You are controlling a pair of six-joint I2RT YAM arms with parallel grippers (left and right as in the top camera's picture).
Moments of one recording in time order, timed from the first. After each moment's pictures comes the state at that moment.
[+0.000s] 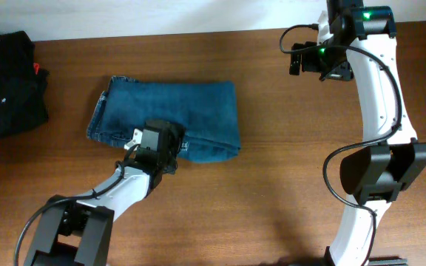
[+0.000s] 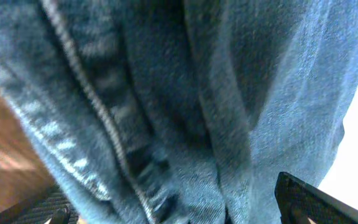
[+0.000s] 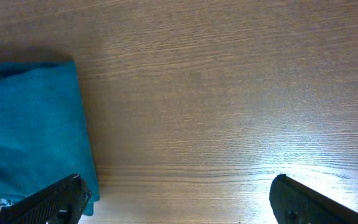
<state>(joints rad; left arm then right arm) -0.34 1.67 0.72 0.11 0.01 -1.51 0.00 2.13 2.29 -1.44 -0.10 0.15</state>
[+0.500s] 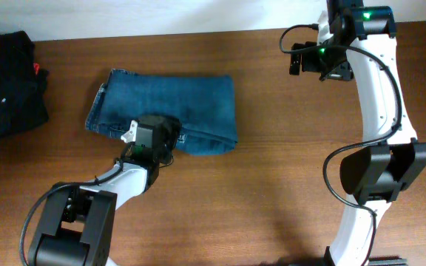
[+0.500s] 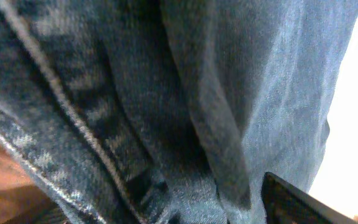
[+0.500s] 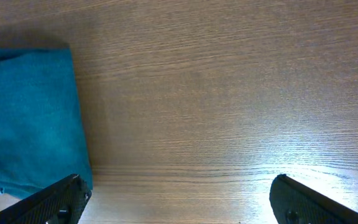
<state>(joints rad) -0.29 1.75 0.72 0.27 0.03 -1.38 0.00 2.13 2.29 -1.44 -0.10 0.15</state>
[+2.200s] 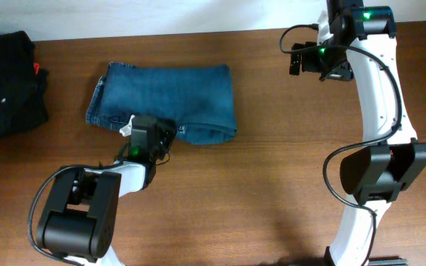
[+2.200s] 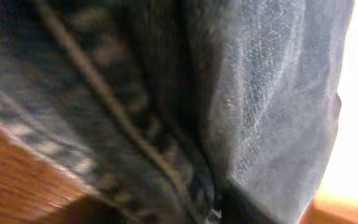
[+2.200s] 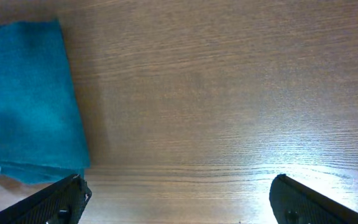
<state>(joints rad) -0.23 1.87 0.71 0.48 0.08 -1.24 0.00 2.13 2.29 -1.44 -0.10 0.15</state>
